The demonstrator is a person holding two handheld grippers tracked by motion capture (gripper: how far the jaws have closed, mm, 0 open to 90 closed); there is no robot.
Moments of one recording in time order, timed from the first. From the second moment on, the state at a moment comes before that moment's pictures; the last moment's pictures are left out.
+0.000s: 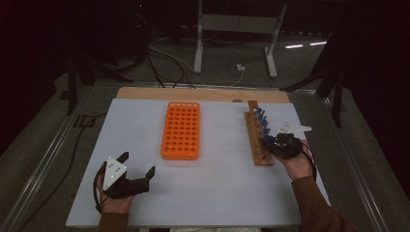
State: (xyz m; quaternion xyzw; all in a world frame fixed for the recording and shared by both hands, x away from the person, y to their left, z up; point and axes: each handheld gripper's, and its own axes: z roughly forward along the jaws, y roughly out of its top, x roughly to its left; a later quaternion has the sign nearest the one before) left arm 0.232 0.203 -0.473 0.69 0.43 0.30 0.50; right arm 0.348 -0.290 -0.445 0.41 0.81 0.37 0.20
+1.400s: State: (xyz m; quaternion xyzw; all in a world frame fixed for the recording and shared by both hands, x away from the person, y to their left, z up) left arm 0.248 0.178 -0.462 0.73 0.40 0.27 0.48; right arm 0.350 -0.300 -0.383 0.39 0.80 0.40 0.21
